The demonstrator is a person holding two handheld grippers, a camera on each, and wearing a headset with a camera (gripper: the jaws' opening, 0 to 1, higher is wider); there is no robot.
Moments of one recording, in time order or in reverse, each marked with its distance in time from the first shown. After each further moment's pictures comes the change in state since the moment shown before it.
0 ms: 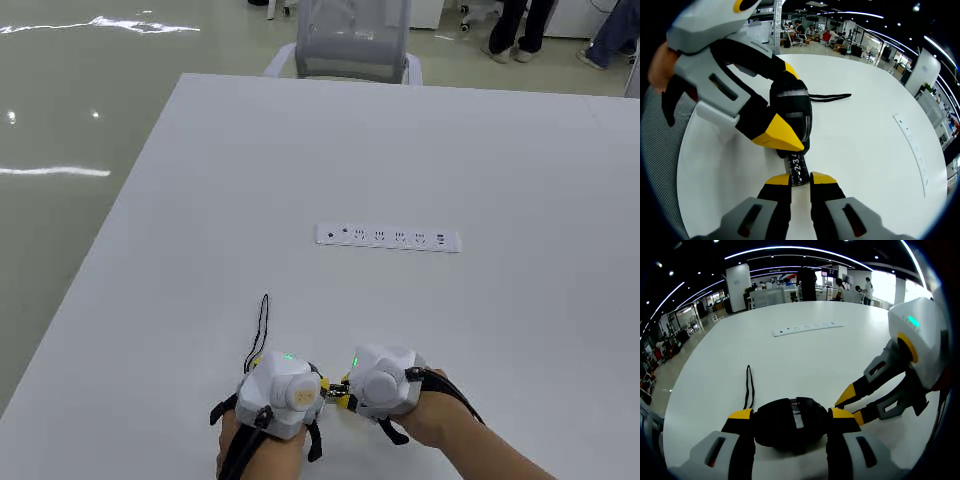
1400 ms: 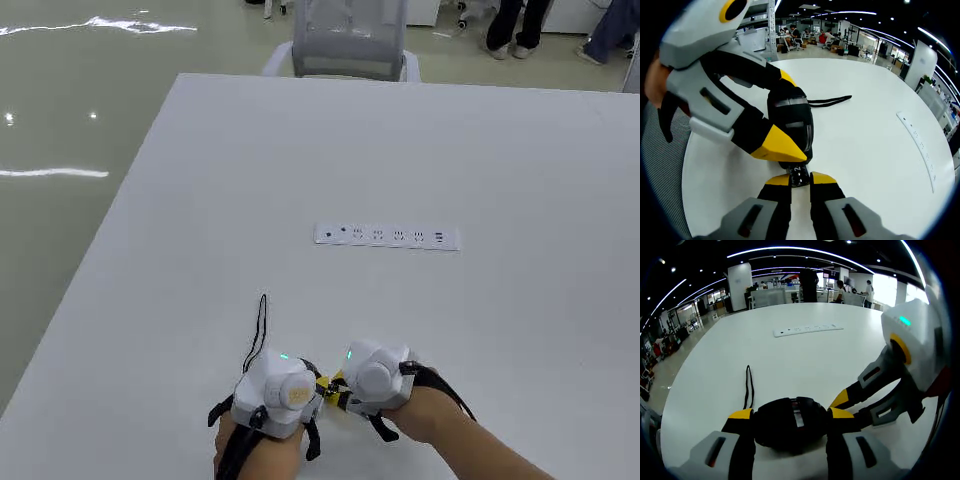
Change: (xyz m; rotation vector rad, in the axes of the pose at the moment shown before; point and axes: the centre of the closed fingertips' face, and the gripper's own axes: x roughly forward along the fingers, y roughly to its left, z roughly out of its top) left arm 0.002 0.001 0.002 -0.028 -0.007 -0.011; right arm 0.010 0.002 0.010 0.076 -0.041 0.034
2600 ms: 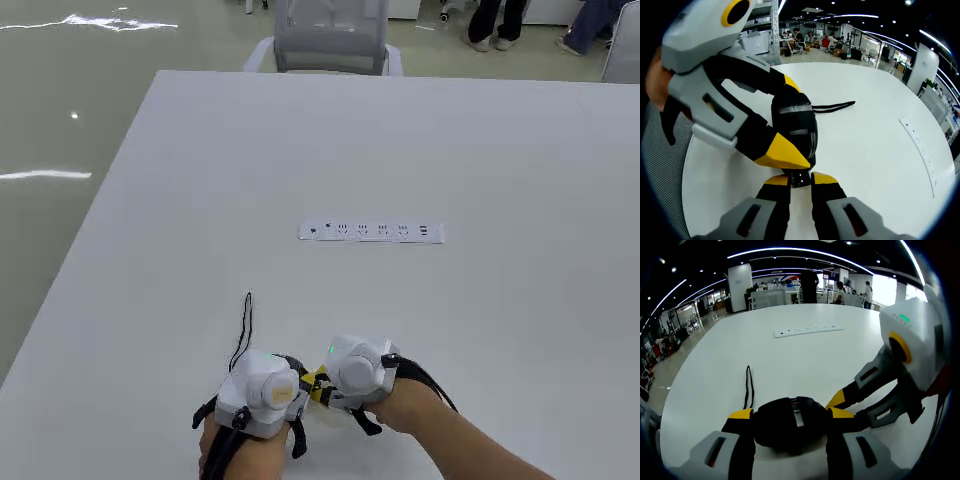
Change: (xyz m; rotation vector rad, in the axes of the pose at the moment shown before) left arm 0.000 0.000 -0.001 0.004 -0.011 -0.003; right arm 0.002 0.002 0.009 -0.023 -0.035 0.017
